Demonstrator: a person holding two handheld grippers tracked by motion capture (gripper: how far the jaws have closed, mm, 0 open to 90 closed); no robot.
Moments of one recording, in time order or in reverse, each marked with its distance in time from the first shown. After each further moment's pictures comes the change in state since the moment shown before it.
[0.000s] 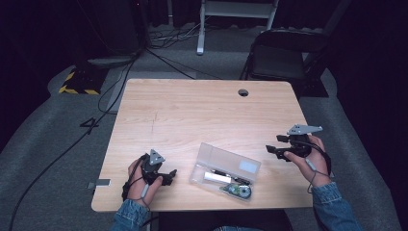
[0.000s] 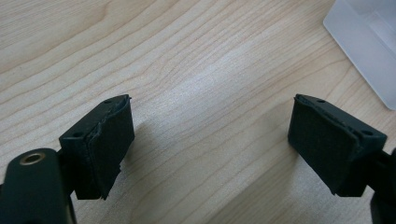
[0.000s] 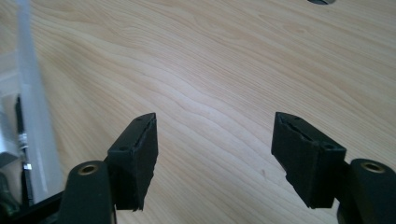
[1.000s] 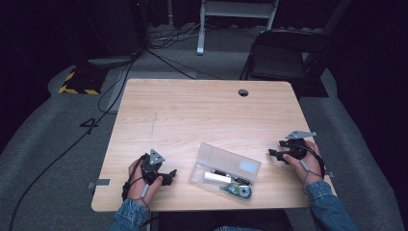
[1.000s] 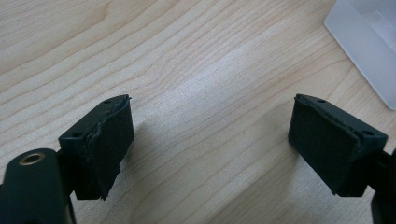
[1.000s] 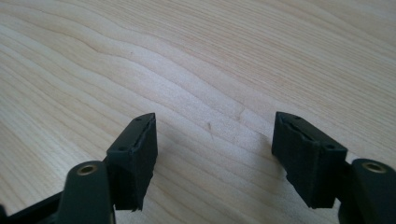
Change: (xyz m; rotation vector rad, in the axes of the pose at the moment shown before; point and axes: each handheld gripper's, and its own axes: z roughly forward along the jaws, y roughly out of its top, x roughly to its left) left arm 0.000 0.000 0.000 -0.002 0.005 0.006; right arm -0.037 -0.048 0.046 0.063 -0.070 0.065
